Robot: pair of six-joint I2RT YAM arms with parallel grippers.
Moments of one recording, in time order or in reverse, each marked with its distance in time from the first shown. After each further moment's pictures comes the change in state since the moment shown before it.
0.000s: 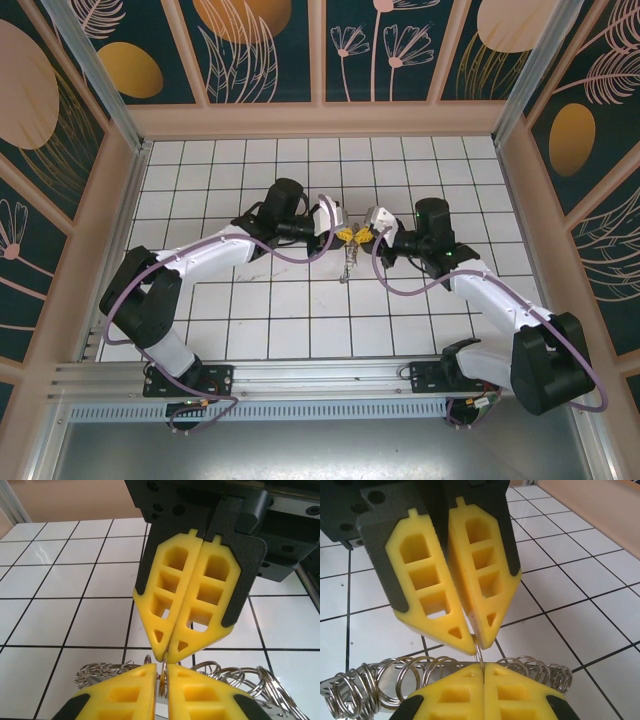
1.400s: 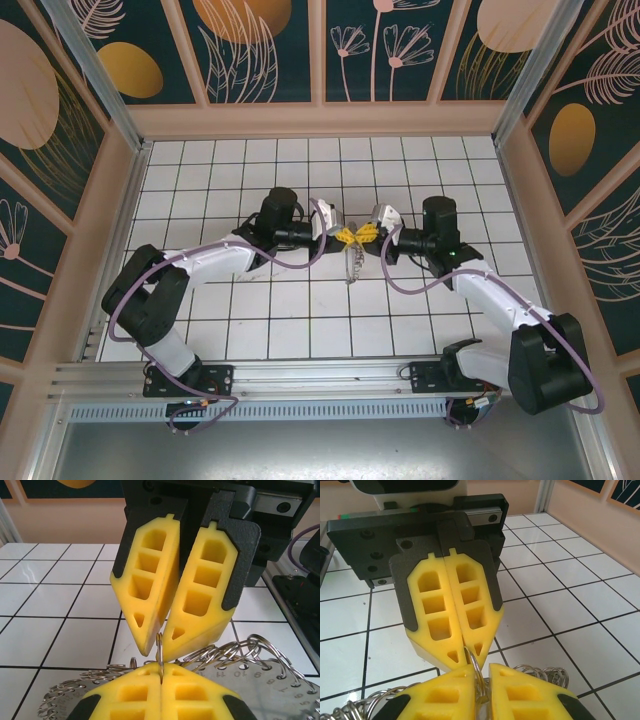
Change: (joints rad) left arm 0.001 0.013 -0.135 0.320 0.105 -0.186; right arm -0.057 0.002 -0.024 0.095 -0.157 0.040
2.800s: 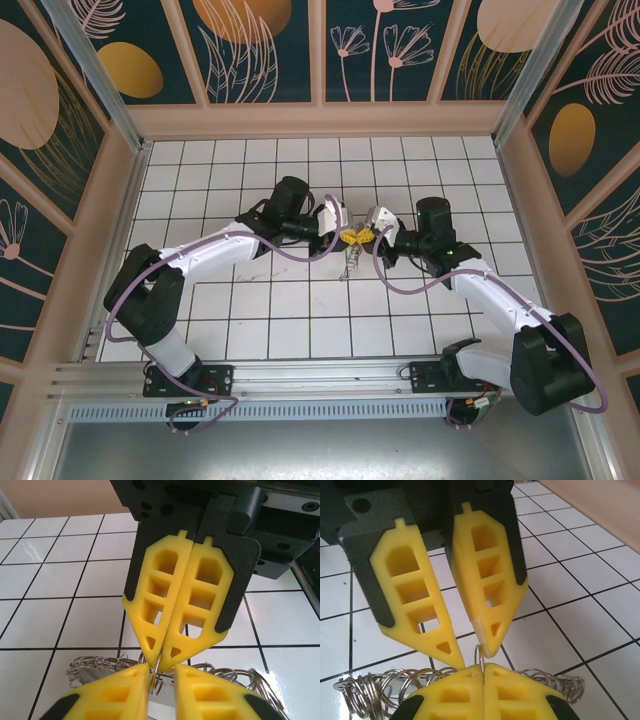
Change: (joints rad) left arm -0.020 0.014 0.181 -0.377 -0.101 0.209; right arm 0.043 -0.004 0.031 -0.119 0.140 -0.042
